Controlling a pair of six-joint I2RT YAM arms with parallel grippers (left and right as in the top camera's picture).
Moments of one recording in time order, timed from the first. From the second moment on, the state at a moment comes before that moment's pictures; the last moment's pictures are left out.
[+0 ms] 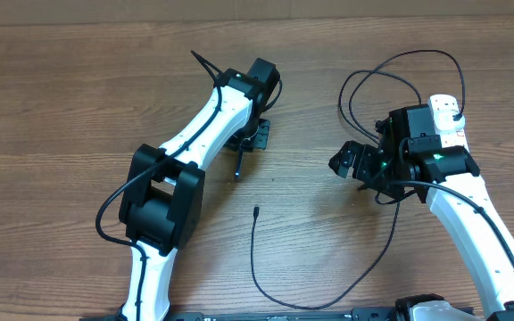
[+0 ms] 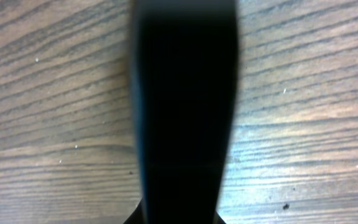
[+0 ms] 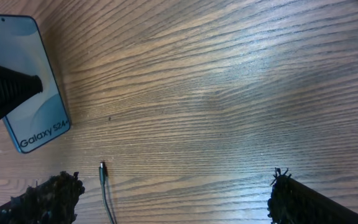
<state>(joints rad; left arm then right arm) -0.48 2.20 1.79 -1.12 -0.06 -0.31 0.14 1.36 1.00 -0.85 -0.30 0.49</state>
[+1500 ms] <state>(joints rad) -0.29 2.07 1.74 -1.07 0.60 -0.32 0.14 1.36 1.00 -0.85 -0.30 0.49</state>
